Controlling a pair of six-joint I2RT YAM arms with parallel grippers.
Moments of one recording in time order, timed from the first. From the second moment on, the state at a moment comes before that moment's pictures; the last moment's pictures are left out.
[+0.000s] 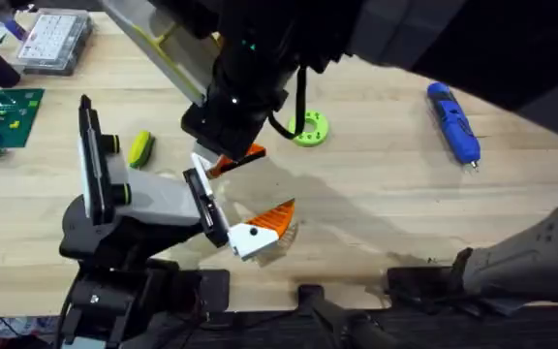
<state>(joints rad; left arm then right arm) -0.15 0.02 0.00 -0.06 0.98 -0.10 1.01 1.83 1.90 -1.24 -0.15 -0.05</state>
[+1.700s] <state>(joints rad) -0.15 0.02 0.00 -0.06 0.98 -0.10 1.01 1.83 1.90 -1.25 -0.15 -0.05</state>
